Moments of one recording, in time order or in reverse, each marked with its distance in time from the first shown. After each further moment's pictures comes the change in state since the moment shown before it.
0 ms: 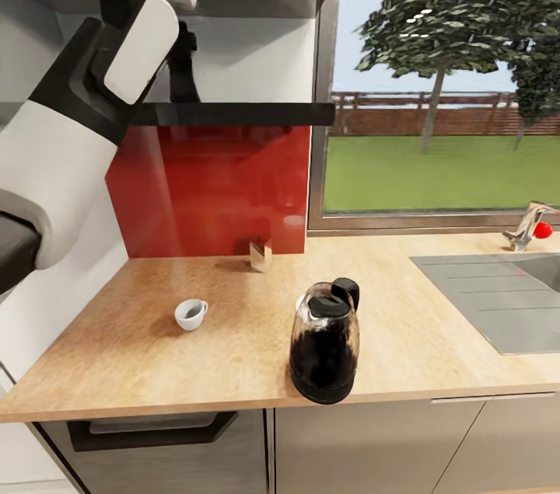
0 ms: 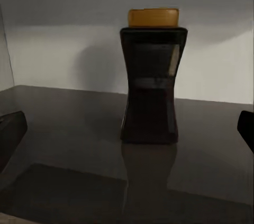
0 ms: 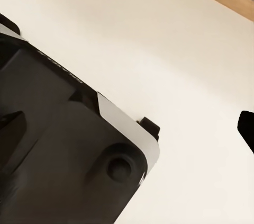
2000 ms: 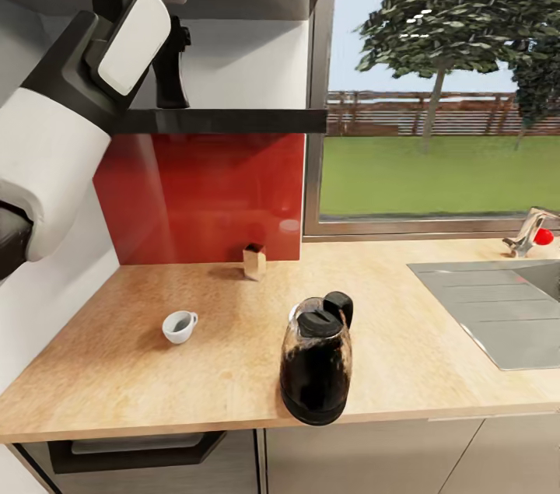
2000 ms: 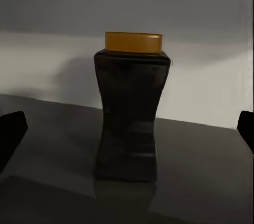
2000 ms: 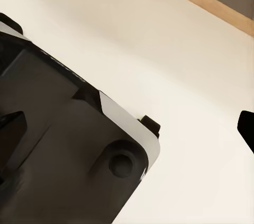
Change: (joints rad) left arm -0.038 0.012 -0.006 0.096 0.002 -0.085 -0.066; right arm 0.000 0.000 0.000 0.000 0.000 0.000 -0.001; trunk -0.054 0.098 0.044
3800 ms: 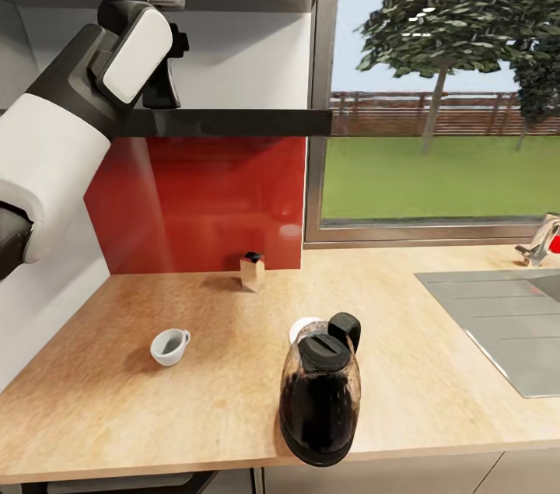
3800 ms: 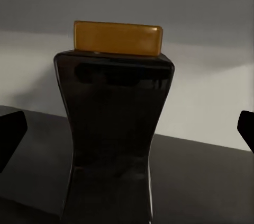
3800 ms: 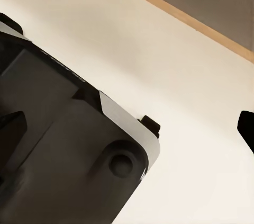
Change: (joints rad) left arm 0.006 0.012 -0.035 0.046 0.001 -0.075 -0.023; right arm 0.000 0.000 0.000 0.000 0.000 0.000 0.000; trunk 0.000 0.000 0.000
